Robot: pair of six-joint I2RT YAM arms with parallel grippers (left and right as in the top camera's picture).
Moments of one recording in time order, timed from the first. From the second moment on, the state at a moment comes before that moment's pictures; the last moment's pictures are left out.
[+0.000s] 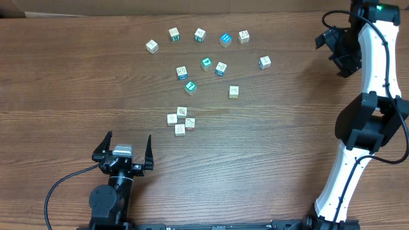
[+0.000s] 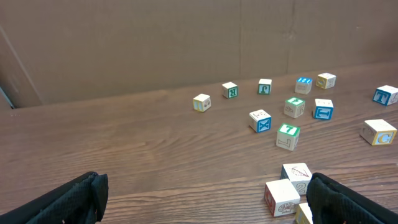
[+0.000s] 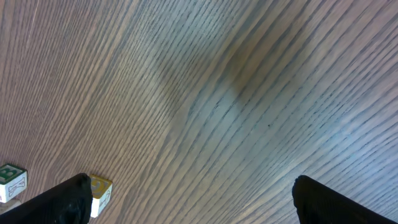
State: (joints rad) left arm -0.07 0.02 0.01 -0.08 0.00 0.09; right arm -0.22 2.39 2.40 -1.41 -0.04 0.77
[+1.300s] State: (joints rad) left arm -0.07 0.02 0.01 -0.08 0.00 0.09; right arm -0.22 2.40 2.40 -1.41 -0.04 0.77
